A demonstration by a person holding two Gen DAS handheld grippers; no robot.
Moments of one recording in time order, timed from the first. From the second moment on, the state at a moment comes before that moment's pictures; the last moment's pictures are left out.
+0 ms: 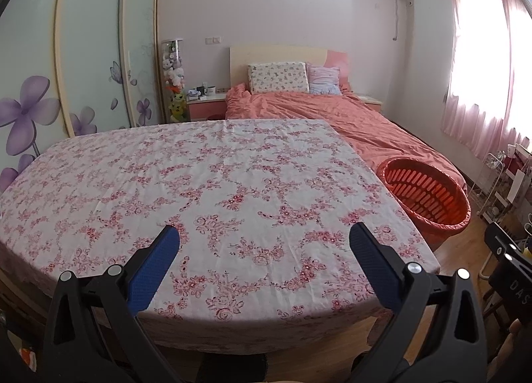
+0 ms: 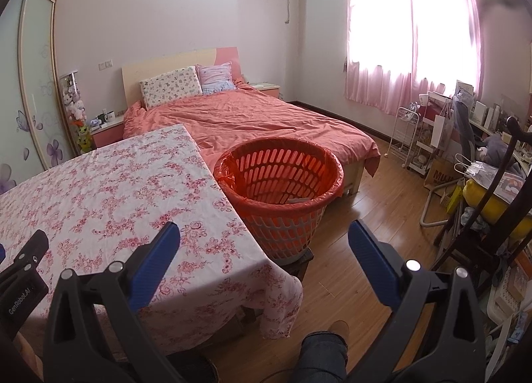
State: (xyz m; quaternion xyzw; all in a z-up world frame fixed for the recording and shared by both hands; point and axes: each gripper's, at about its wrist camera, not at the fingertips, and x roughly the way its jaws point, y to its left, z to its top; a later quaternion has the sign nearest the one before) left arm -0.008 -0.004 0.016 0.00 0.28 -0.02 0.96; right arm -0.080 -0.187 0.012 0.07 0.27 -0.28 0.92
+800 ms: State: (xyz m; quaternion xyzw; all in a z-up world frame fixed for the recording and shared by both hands) left arm -0.008 -0.005 0.017 0.00 0.27 -0.03 0.96; right arm -0.079 -0.186 0.011 0.07 0.27 -0.27 0.92
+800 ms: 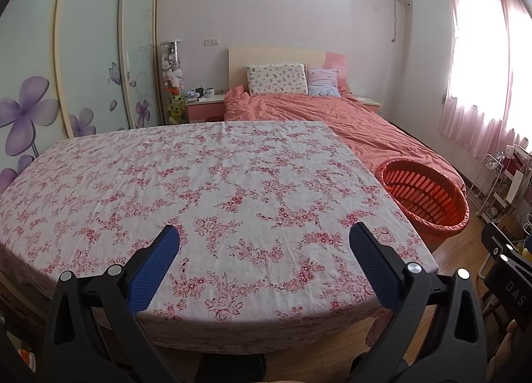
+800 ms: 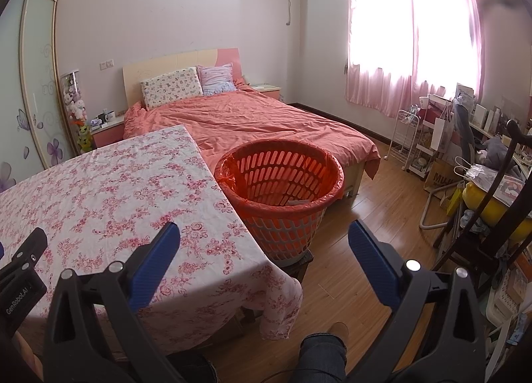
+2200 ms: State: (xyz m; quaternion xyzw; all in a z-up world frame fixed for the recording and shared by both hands) left arm -0.008 -0.005 0.016 0.00 0.28 -0.03 0.96; right arm -0.078 -0.185 0.010 0.07 0.27 -0.27 0.92
